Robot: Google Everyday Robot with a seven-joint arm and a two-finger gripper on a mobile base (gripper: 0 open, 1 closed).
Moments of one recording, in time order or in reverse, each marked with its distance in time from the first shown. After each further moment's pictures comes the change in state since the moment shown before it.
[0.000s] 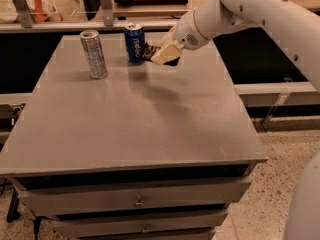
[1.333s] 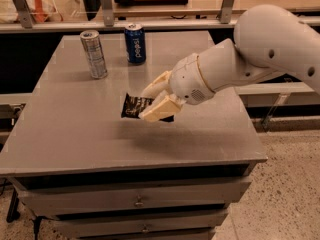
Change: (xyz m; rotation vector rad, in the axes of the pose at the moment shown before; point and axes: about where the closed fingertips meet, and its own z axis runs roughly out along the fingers) arm 0.000 0.197 -0.037 -0.239 -0.104 -0.108
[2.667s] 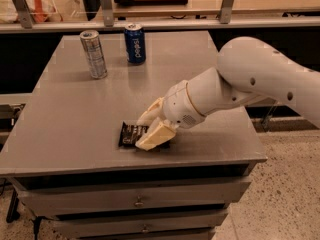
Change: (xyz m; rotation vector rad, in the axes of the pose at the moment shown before) arm 0.032 0.035 0.041 -0.068 0.042 0.036
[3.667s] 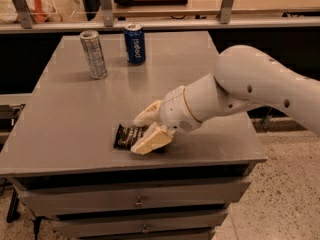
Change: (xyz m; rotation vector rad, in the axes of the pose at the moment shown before) arm 0.006 0.007 0.012 -0.002 -0.008 0.007
